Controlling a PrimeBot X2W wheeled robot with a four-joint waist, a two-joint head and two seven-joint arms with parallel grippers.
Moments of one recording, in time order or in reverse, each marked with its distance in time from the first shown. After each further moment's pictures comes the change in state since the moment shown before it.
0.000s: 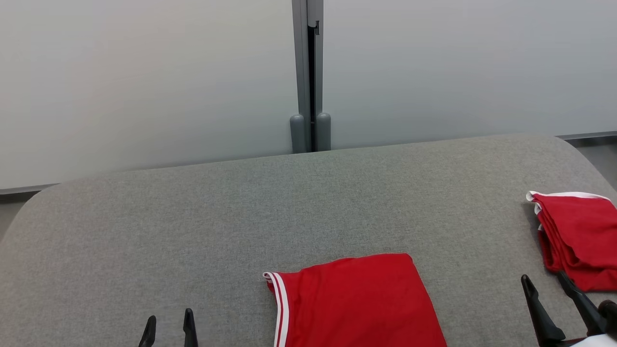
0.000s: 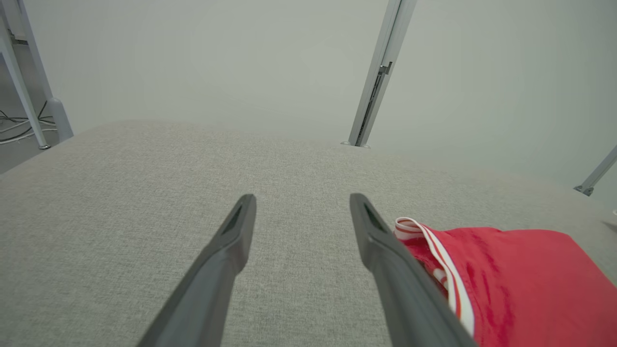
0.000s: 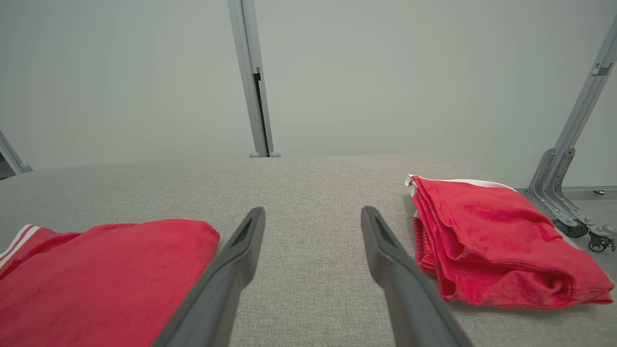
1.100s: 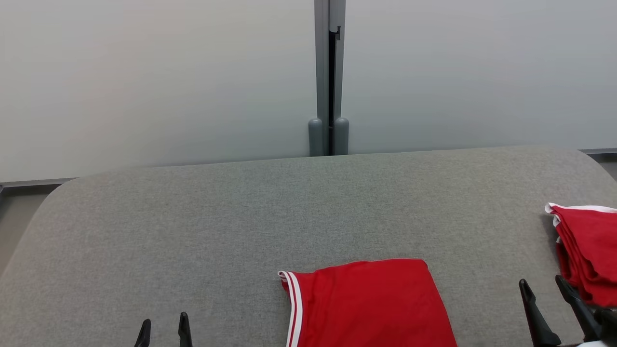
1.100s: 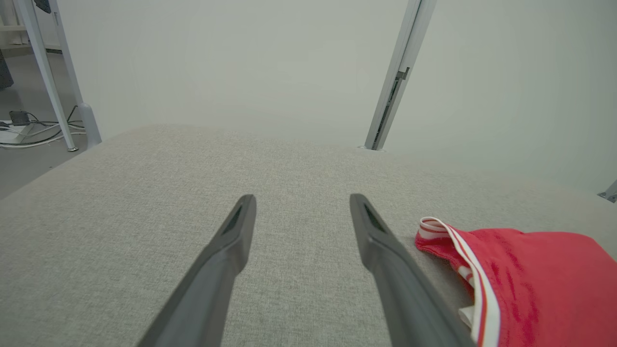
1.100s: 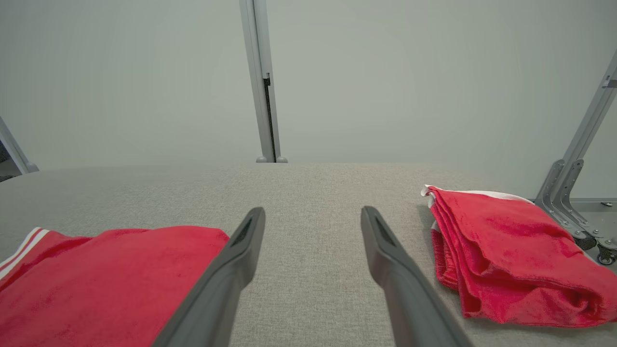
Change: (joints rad) left arm 0.014 0.000 0.033 0.002 0.031 -0.025 0.000; right arm 0.030 0.047 -0.039 -0.022 -0.058 0.000 0.000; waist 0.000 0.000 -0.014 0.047
